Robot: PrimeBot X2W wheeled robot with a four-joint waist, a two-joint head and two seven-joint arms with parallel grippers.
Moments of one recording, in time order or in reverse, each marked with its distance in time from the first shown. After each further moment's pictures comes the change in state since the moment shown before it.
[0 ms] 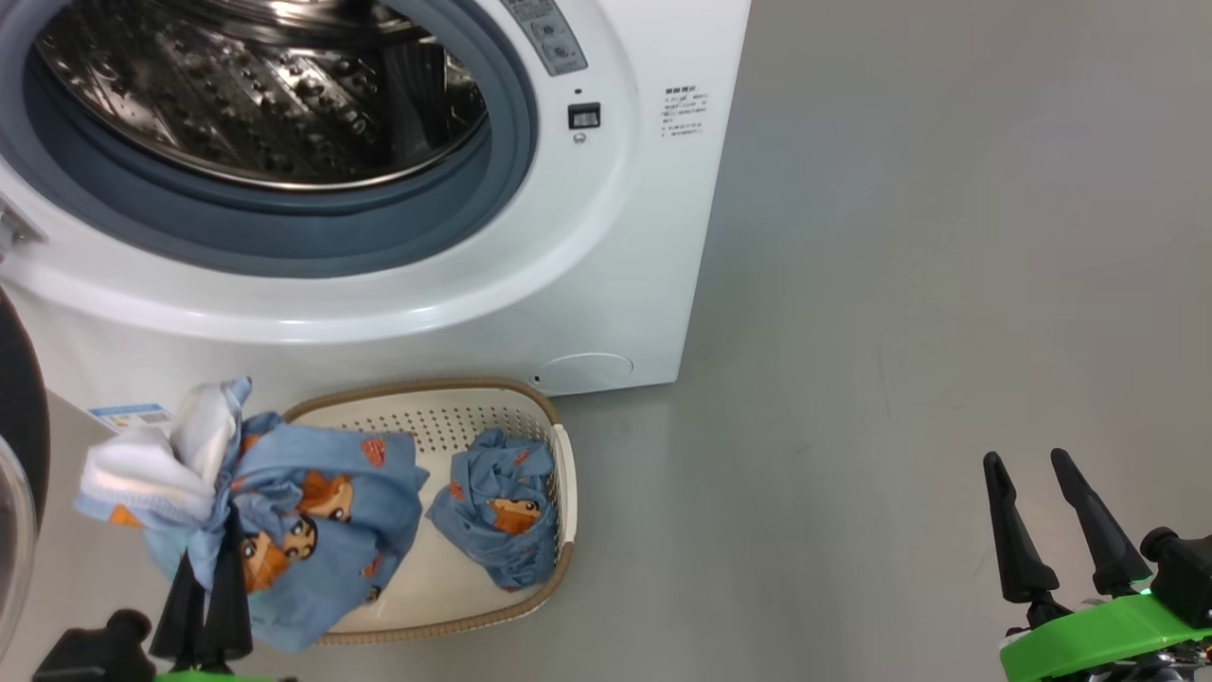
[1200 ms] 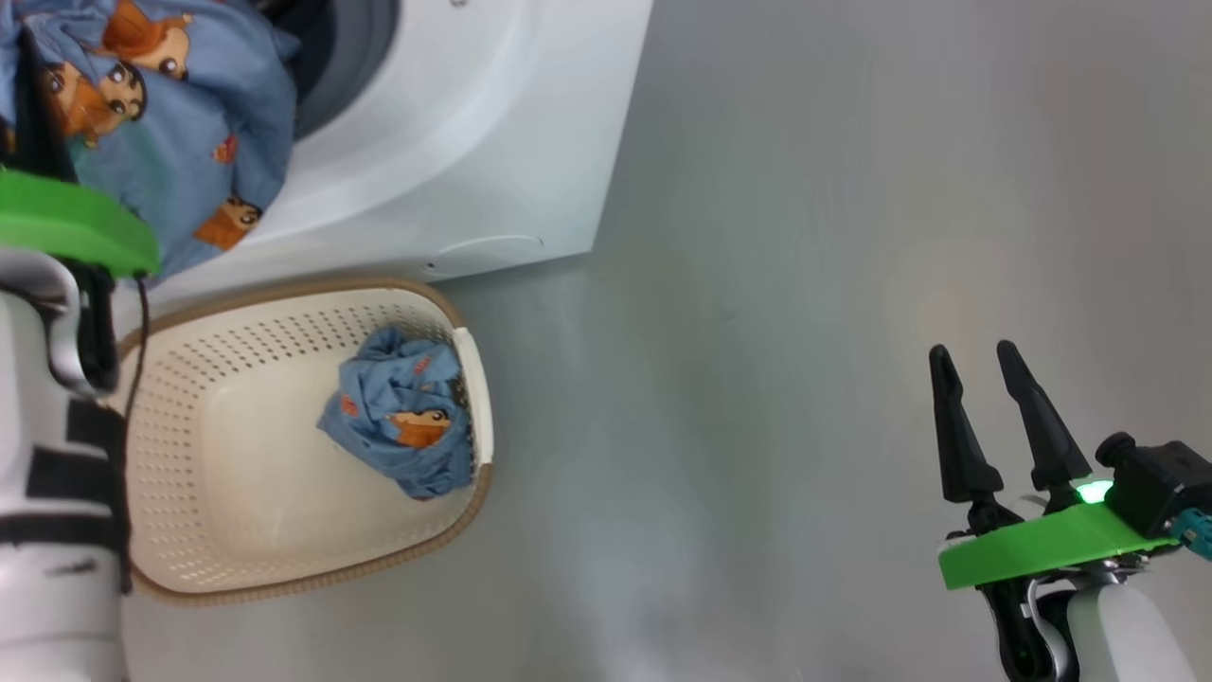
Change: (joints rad) left arm -0.930 0.124 0.006 0.603 0.091 -0.007 -0.004; right arm -0.162 0.085 0.035 -0.019 0.002 0.000 0.000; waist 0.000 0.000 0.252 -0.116
